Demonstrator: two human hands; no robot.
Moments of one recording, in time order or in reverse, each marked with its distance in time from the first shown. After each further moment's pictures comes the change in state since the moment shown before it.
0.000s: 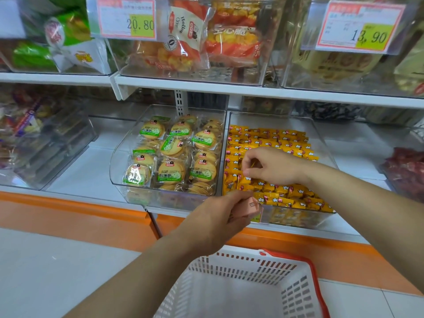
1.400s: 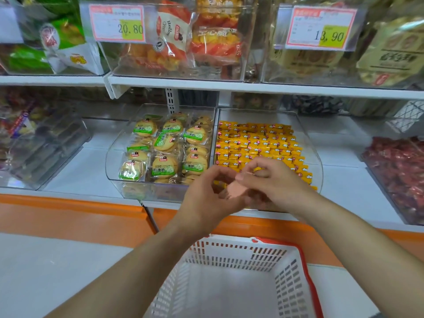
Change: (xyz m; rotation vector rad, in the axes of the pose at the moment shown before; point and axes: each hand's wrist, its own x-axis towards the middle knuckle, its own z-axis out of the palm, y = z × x) left_hand -0.012 0.031 -0.002 -0.484 0.294 -0.026; right_hand -0.092 -0.054 0.035 0.804 0.287 0.192
